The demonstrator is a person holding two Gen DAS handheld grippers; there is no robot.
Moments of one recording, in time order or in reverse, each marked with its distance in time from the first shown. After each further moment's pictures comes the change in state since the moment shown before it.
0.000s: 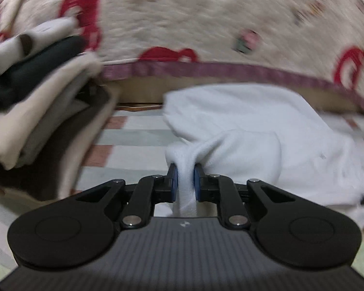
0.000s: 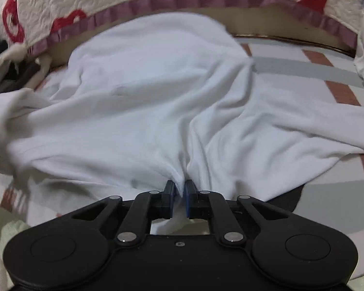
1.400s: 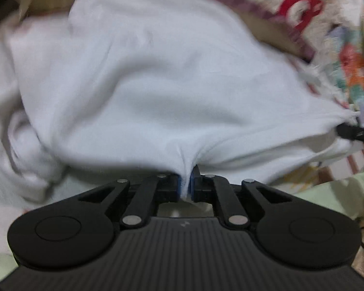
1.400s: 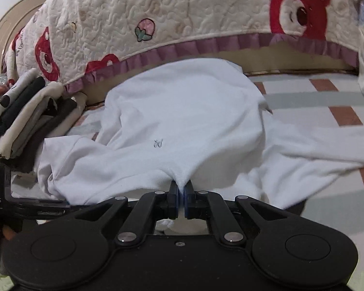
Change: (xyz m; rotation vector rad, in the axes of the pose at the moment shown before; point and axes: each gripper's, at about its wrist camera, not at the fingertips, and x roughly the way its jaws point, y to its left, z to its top) left arm 0.046 -0.089 -0.056 -0.014 0.352 -0.420; right arm -0.065 -0.001 -0.002 0.005 -0.147 0.133
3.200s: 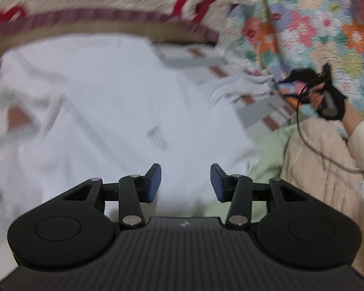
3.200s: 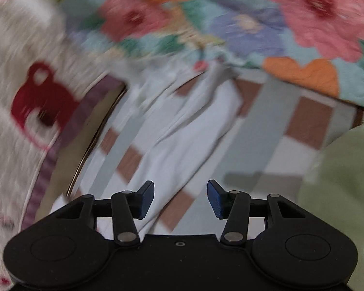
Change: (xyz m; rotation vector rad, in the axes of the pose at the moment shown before) left arm -0.077 -0.051 0.043 0.322 0.071 -0.319; right arm -0.105 -0.304 -0.006 0.996 -0.189 -0.366
